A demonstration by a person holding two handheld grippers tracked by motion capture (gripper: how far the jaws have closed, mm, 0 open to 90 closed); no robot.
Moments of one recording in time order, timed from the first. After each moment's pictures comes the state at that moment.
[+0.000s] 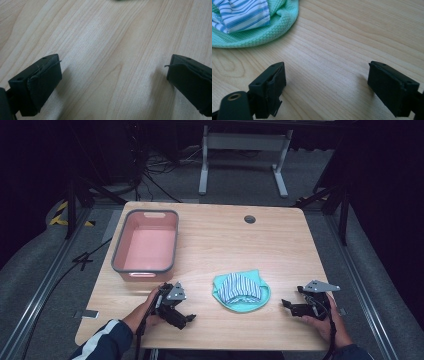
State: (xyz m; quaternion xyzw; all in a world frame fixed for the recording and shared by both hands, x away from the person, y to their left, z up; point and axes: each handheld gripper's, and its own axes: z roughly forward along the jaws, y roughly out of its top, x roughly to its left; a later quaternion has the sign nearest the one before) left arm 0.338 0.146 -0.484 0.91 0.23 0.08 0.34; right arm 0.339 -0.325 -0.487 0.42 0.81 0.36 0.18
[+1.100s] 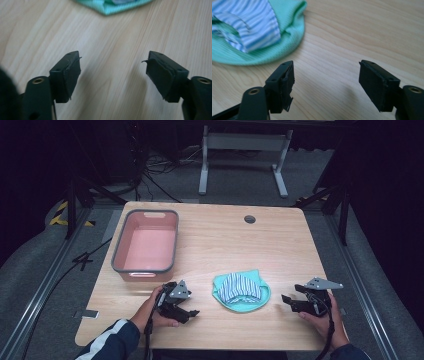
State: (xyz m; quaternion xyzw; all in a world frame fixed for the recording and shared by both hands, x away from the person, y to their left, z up) left arm 0.344 0.130 -0.466 0.91 0.21 0.06 0.36; right arm 0.338 -0.318 -0.468 0.43 0.80 0.38 0.18
